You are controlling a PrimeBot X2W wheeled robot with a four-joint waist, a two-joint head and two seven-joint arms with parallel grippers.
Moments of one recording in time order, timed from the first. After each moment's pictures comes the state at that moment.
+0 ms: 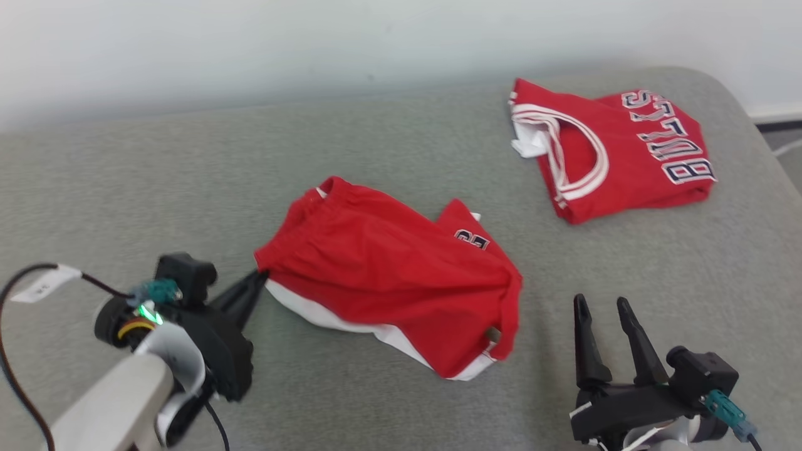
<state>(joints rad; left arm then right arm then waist) -0.72 0.47 -0.82 0.36 -0.72 0.00 0.03 -0.16 -0.05 0.17 0.23 0.28 0.13 -0.26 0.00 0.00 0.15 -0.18</state>
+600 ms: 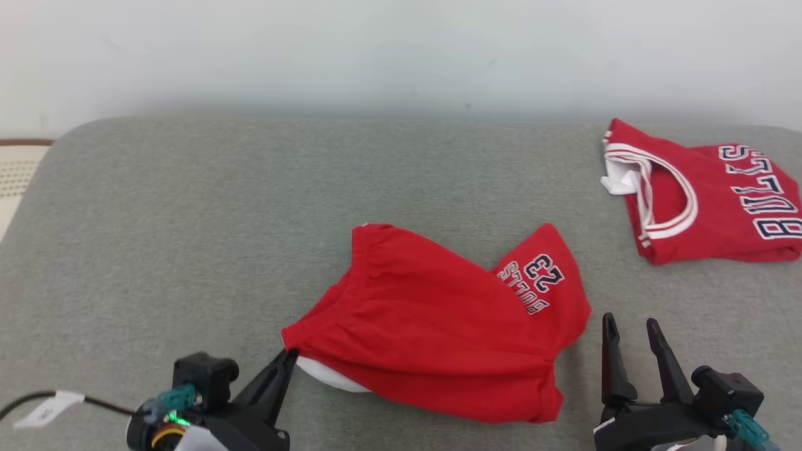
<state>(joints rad) -0.39 0.51 -0.78 -0.05 -0.78 0.28 0.01 -0.11 -0.05 0.09 0.22 0.25 0.13 -0.26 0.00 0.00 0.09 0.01</state>
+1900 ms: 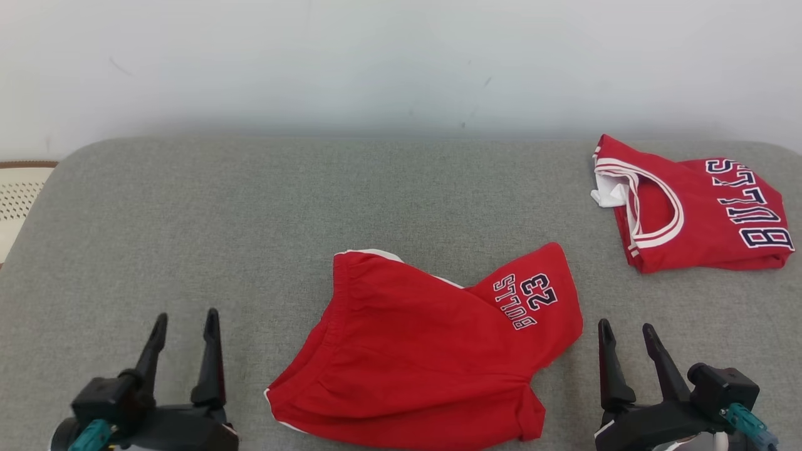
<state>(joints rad) -0.24 0.36 -0.41 0.04 -0.57 0.31 -0.26 -0.09 -0.05 0.08 0.17 0.22 0.13 -0.16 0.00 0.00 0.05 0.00</state>
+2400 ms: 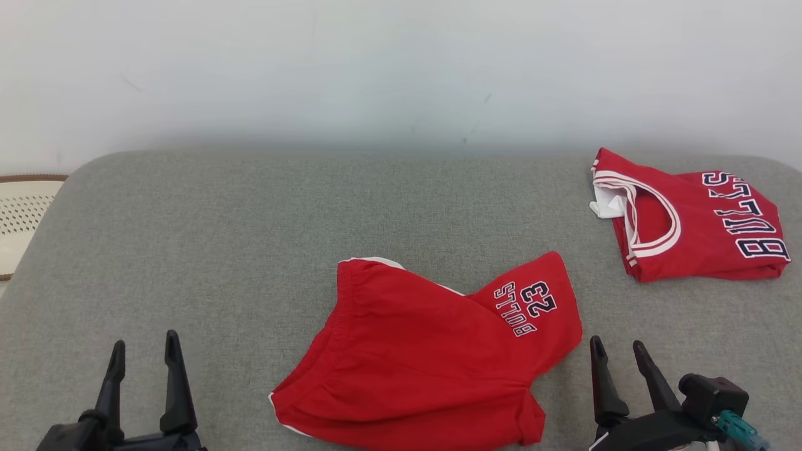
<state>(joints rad) -0.08 0.23 -0.14 -0.04 -0.39 0.25 -0.26 -0.07 -0.05 0.10 0.19 0.25 0.13 -0.12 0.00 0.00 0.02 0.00</state>
